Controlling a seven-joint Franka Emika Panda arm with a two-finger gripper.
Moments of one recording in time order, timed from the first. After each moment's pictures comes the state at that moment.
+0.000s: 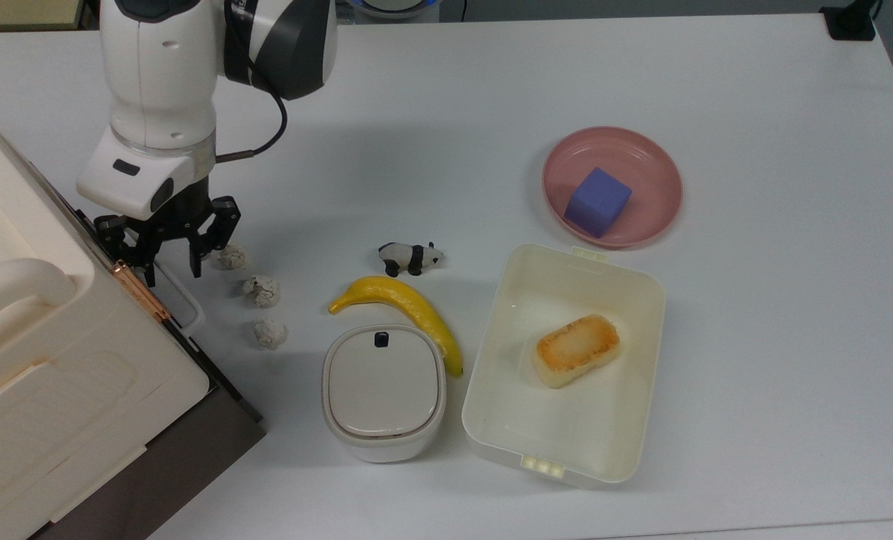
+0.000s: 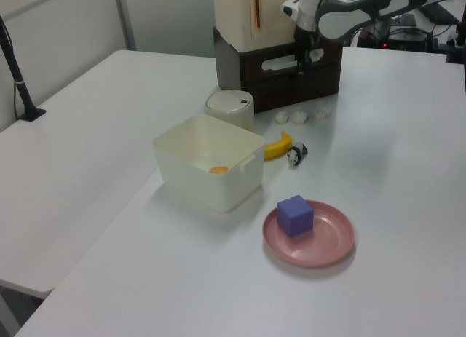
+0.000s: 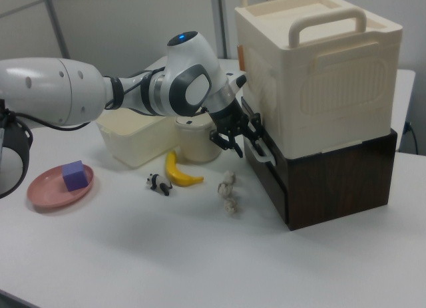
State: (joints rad) arm -0.15 0.47 -0.09 -1.50 -0.20 2.30 -0.58
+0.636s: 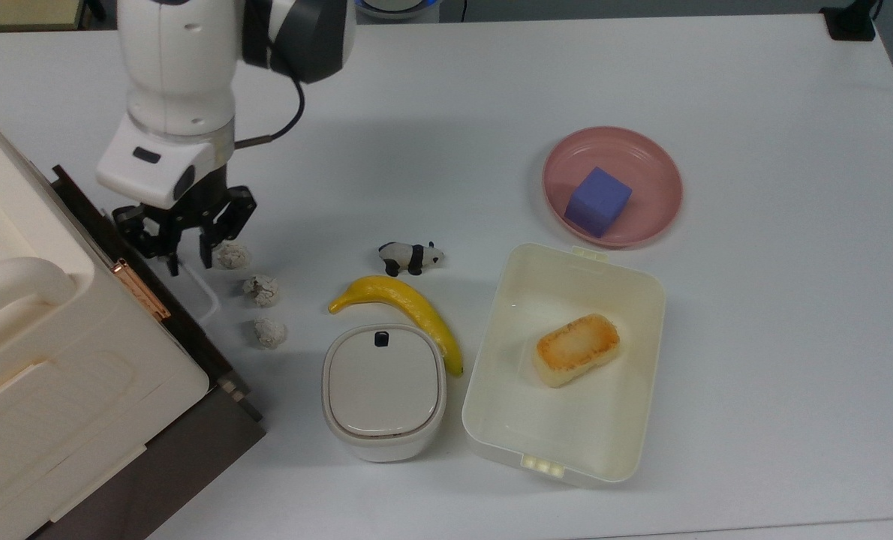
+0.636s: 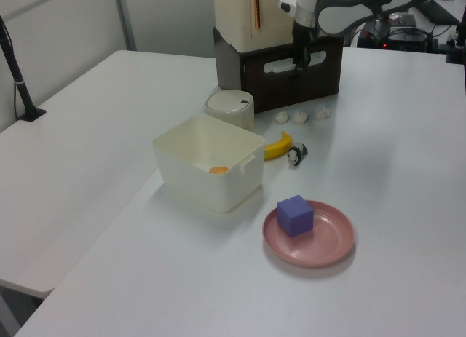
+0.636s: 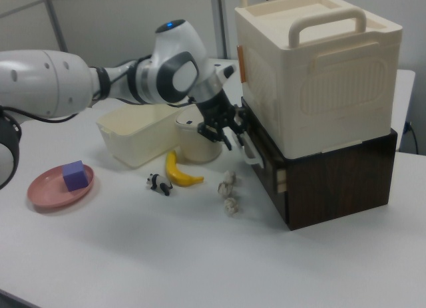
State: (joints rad) arm -0.11 0.43 -0.08 -1.50 -0.20 2.21 -0.58
